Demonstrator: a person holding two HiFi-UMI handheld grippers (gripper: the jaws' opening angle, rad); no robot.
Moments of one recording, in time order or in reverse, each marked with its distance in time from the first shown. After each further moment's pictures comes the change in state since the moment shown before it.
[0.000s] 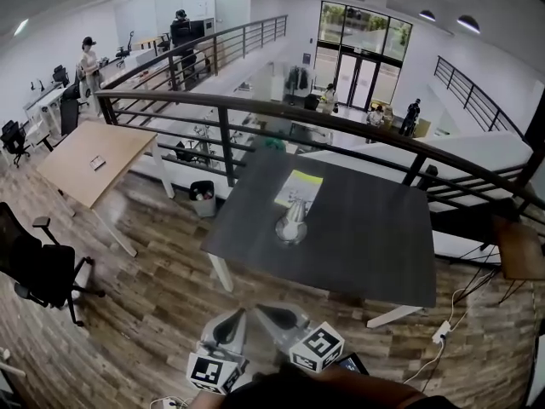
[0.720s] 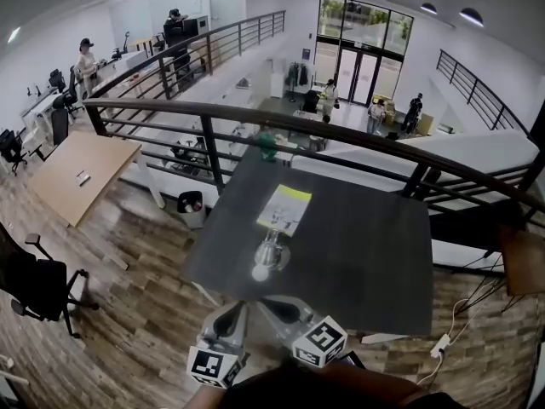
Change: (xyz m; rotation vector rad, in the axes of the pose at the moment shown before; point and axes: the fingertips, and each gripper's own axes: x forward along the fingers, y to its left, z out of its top) left arm 0.177 0.003 0.009 0.014 -0.004 0.015; right arm -0.002 -0.173 0.039 0.010 -0.014 -0.009
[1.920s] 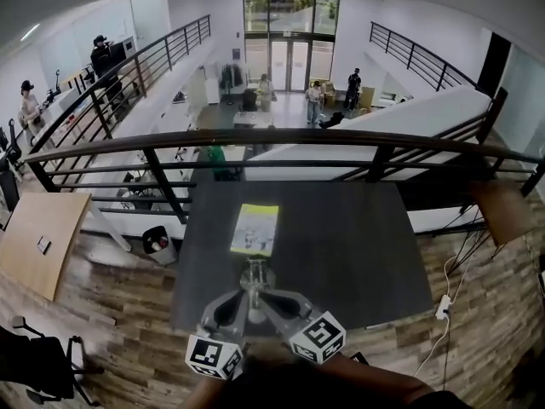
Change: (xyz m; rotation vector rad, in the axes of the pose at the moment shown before) left arm 0.144 0.045 0.023 -0.024 0.036 -0.322; right arm 0.050 -0.117 0.026 -0.042 -0.001 -0.329
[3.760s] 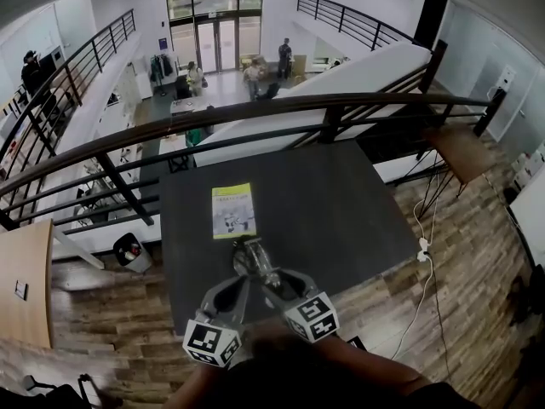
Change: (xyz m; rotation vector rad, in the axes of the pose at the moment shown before) left arm -0.017 0.035 -0.022 -0.059 0.107 -0.340; right arm 0.023 -0.018 -0.092 0.073 0.279 -0.482
